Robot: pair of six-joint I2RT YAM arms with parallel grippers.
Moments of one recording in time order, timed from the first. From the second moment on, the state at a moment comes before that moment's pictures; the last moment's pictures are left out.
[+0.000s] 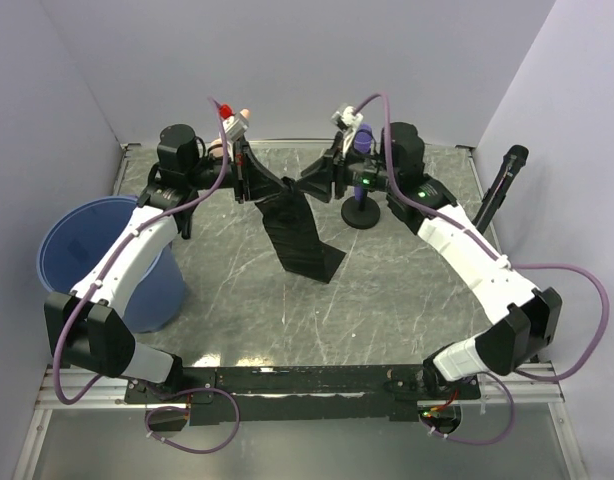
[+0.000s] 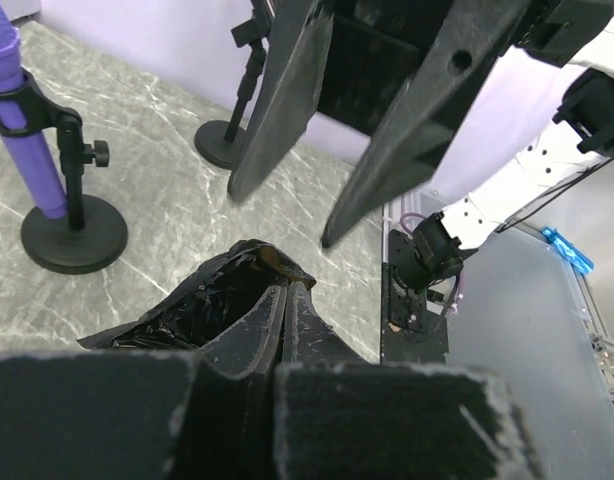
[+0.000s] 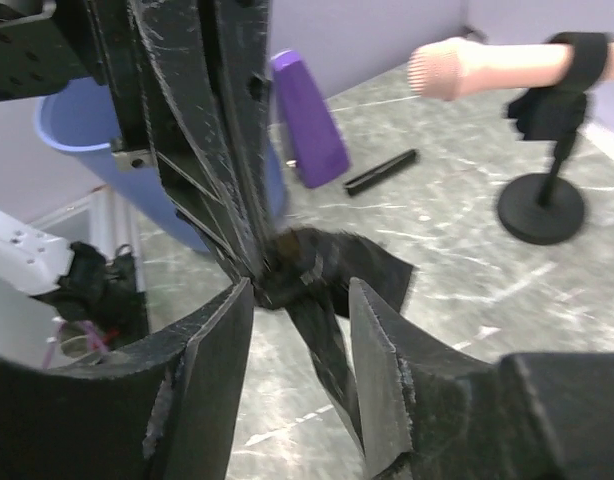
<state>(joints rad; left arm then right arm) -0.30 1.42 1.32 0.05 1.14 -0.33 0.50 1.41 1.45 -0.17 -0.71 0.13</state>
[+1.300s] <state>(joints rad) -0.28 1.40 1.32 -0.21 1.03 -0.11 0.44 1.28 1.35 -0.26 -0.55 -0.12</state>
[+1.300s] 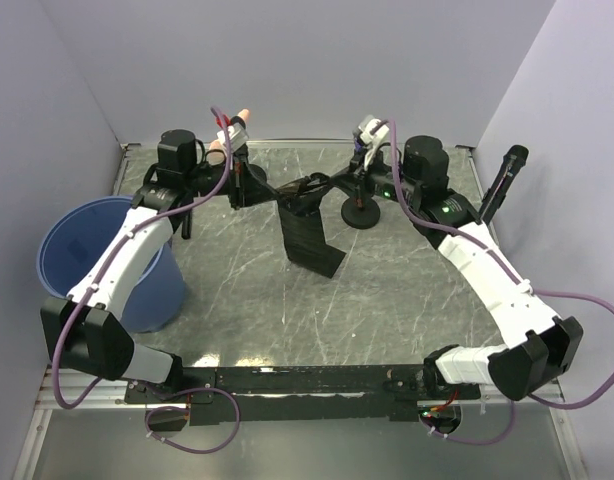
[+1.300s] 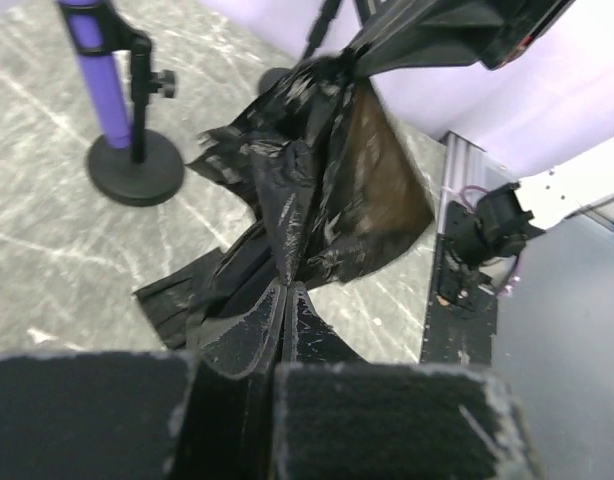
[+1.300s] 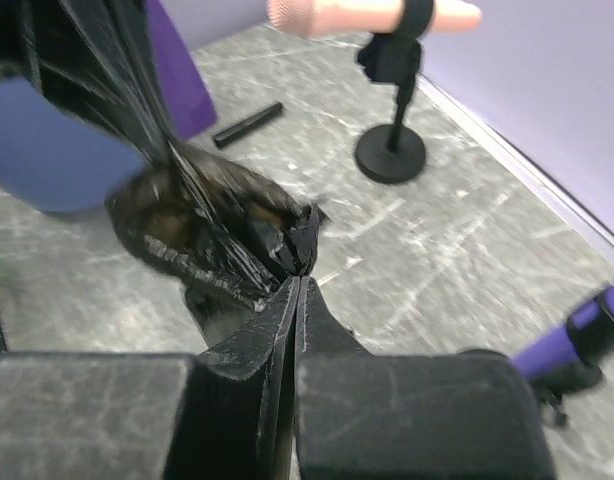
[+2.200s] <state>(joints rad) -0.30 1.40 1.38 -0.10 1.04 -0.31 0.46 1.21 1.31 -0.27 -0.70 -0.35</state>
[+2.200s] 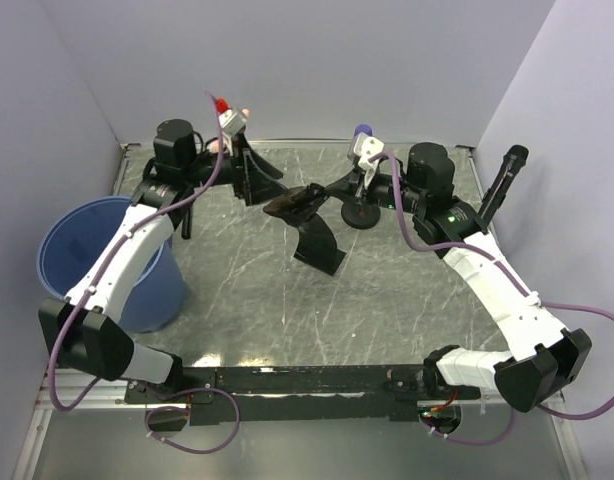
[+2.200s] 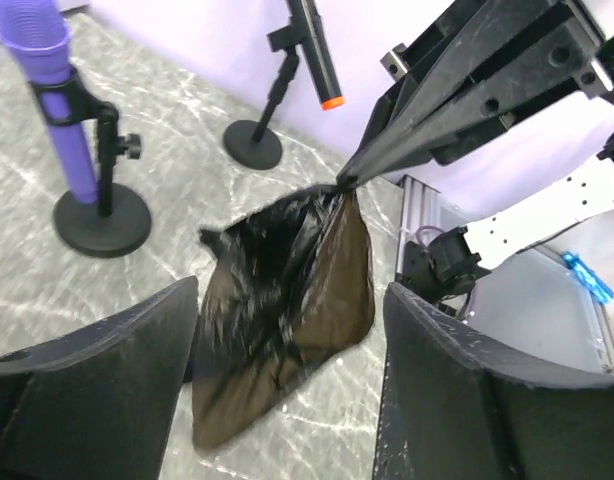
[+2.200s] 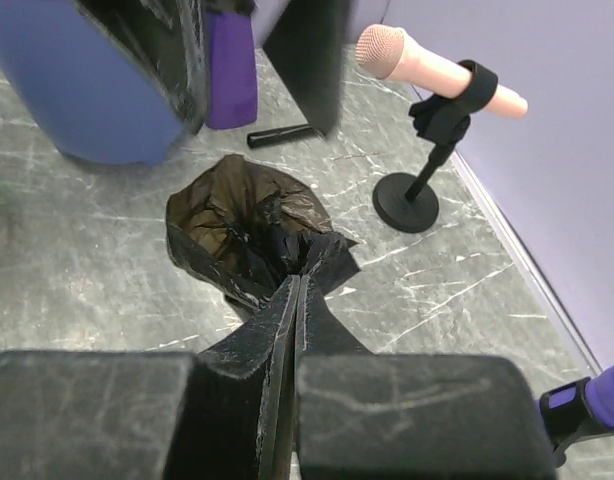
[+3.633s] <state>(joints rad) -0.27 1.45 1.44 -0.23 0.79 -0.10 0.34 1.24 1.33 -0.19 -0.66 0.05</state>
